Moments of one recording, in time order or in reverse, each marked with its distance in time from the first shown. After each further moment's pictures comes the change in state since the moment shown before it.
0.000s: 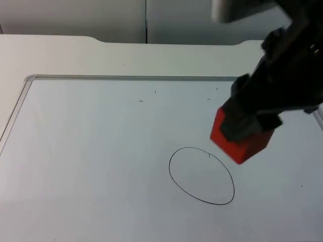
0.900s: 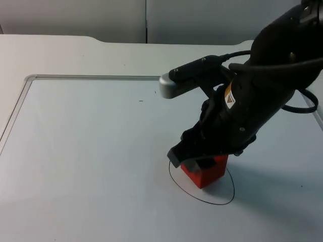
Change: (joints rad) right arm 0.013 0.368 -0.038 -0.154 -0.283 0.197; left arm 0.000 0.000 0.000 0.000 0.002 0.000
